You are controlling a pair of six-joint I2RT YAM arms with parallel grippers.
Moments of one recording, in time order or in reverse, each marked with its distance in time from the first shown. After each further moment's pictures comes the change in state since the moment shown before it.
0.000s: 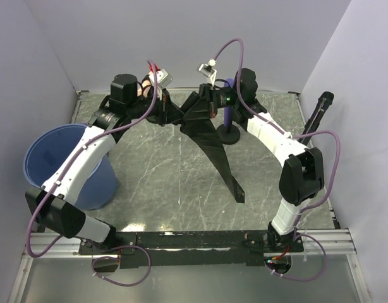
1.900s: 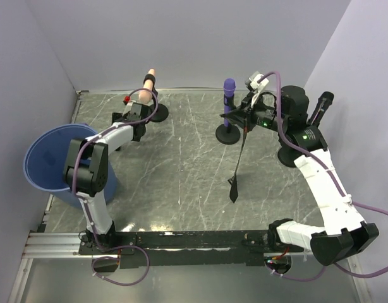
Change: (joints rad) left arm 0.150 0.443 -0.232 0.050 -1.531 -0.051; right arm -0.120 -0.578 -0.160 -0.854 0.779 -0.945
